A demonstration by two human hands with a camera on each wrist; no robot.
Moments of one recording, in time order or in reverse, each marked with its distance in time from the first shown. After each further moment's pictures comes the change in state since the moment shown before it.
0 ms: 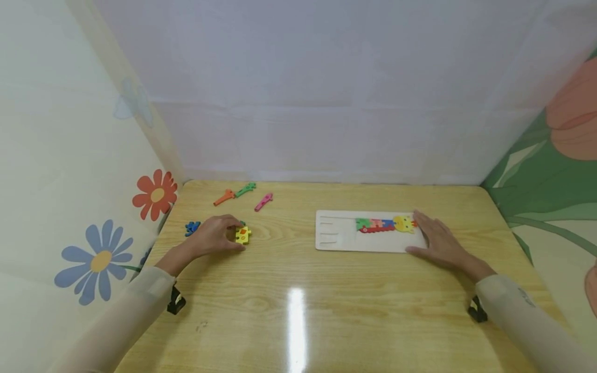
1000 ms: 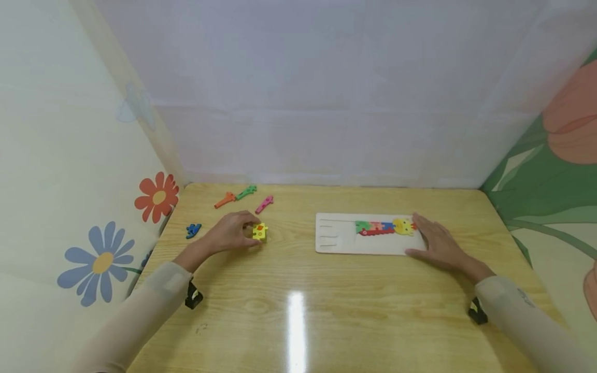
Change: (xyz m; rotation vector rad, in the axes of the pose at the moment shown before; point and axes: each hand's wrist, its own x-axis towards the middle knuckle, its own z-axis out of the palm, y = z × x) left_hand 0.028 0.029 0.003 -0.076 0.022 0.058; right_hand 0.001 0.002 -0.001 -0.003 0.014 -0.019
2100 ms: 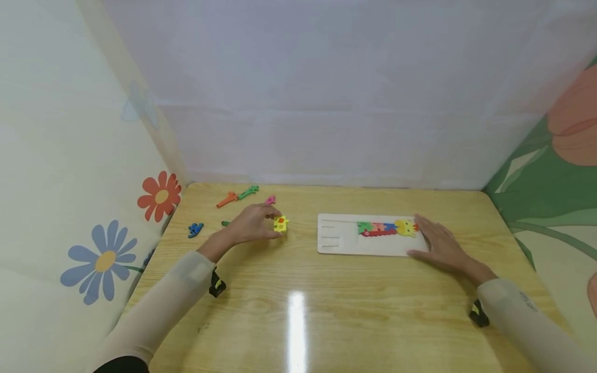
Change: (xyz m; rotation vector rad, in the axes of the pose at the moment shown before) left_hand 0.043 0.029 0.007 -0.053 -0.012 0.050; right_hand -0.002 -0.003 0.001 0.000 0.016 -0.006
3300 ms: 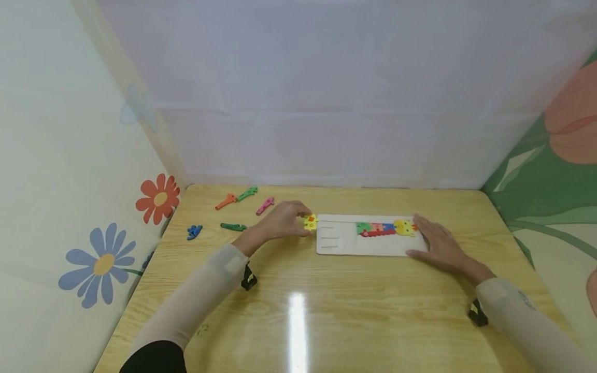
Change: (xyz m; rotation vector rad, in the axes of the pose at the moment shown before) left_hand 0.060 0.046 0.029 0.028 -0.061 0.037; right_hand 0.000 0.001 -0.001 -0.012 -0.002 -0.001
